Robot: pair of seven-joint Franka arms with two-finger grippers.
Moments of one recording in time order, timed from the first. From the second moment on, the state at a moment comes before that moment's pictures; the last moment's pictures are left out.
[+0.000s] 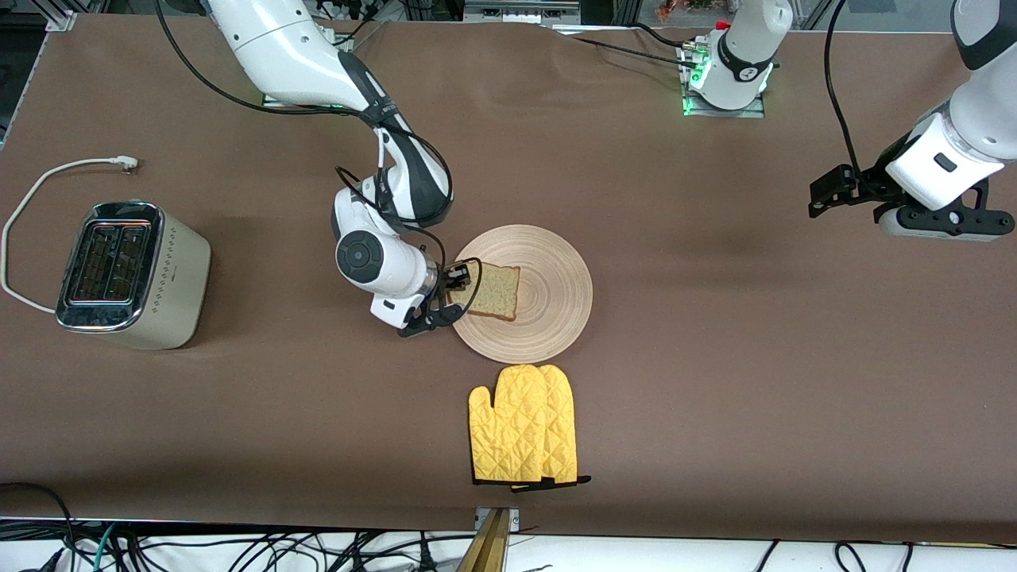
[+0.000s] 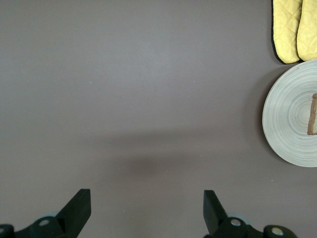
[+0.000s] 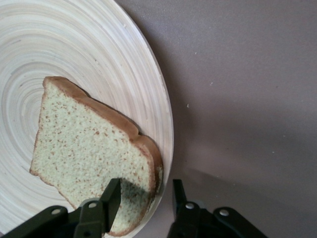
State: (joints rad) left arm -0.04 0.00 -0.03 -1.71 -0.04 1.67 -0.03; right arm 0.59 0.71 -0.05 -1.57 0.38 2.22 0.00
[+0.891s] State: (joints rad) left arm -0.04 0.00 -0.03 -1.71 -0.04 1.67 -0.03; right arm 0.59 0.71 -0.05 -1.56 0.35 2.22 0.00
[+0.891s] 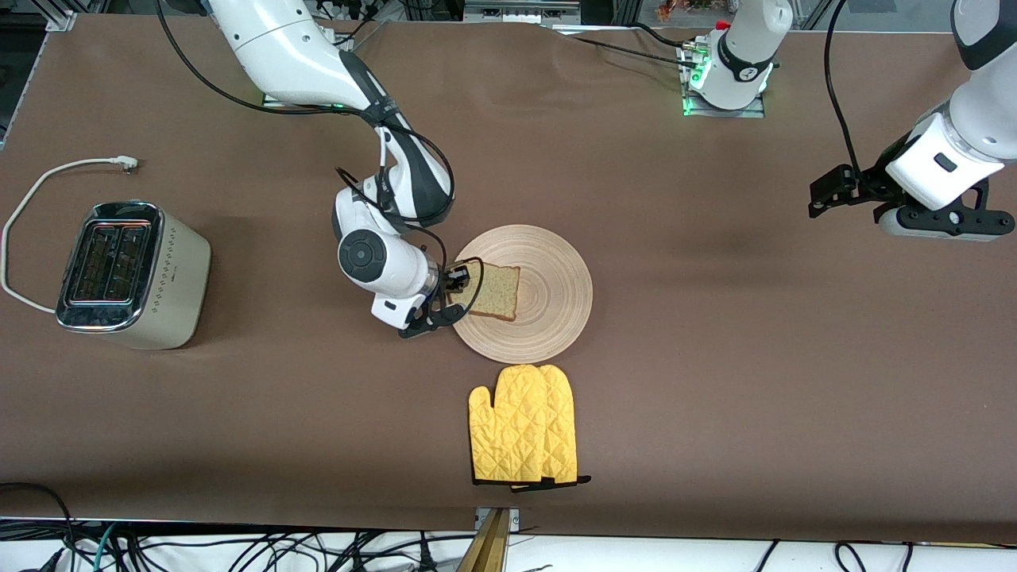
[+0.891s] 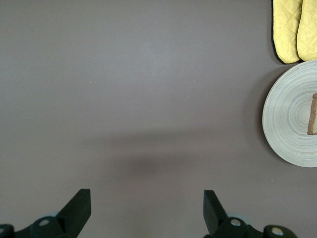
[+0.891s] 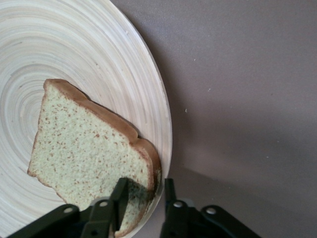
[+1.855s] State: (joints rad) left arm -0.04 0.00 -0.03 -1.71 -0.04 1.67 -0.03; right arm 0.59 0.72 -0.05 -1.56 0.35 2.22 0.00
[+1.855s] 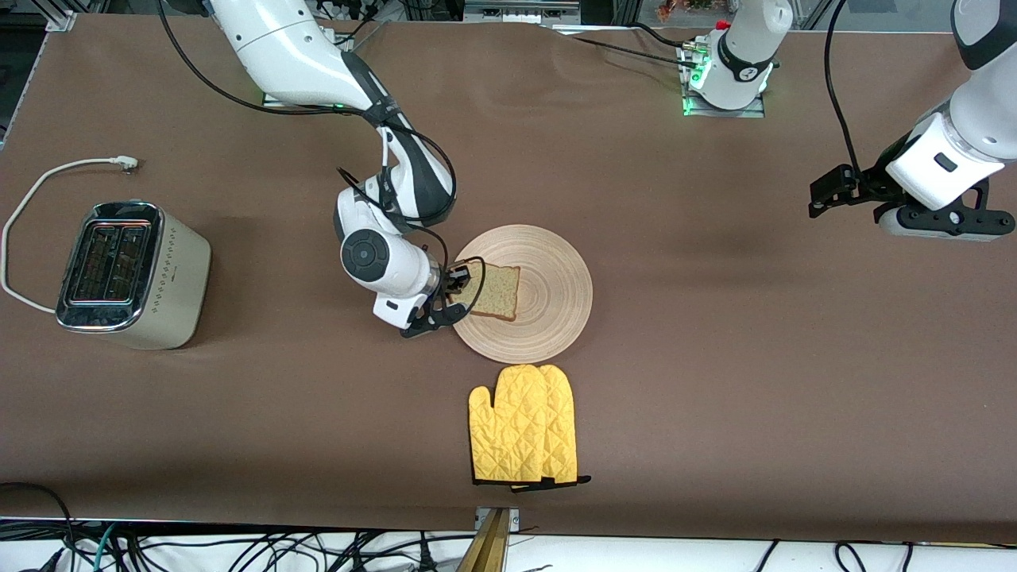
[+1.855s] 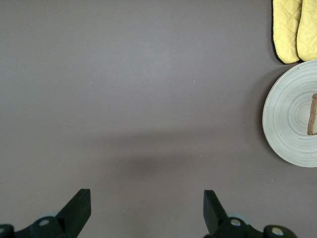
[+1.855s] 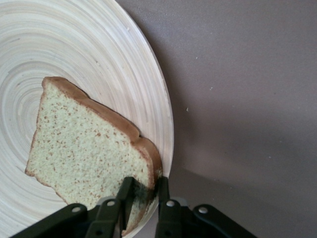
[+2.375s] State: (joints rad) left arm -0.04 0.00 -0.03 -1.71 -0.04 1.67 -0.03; right arm 0.60 0.72 -0.05 -1.56 0.29 2.22 0.00
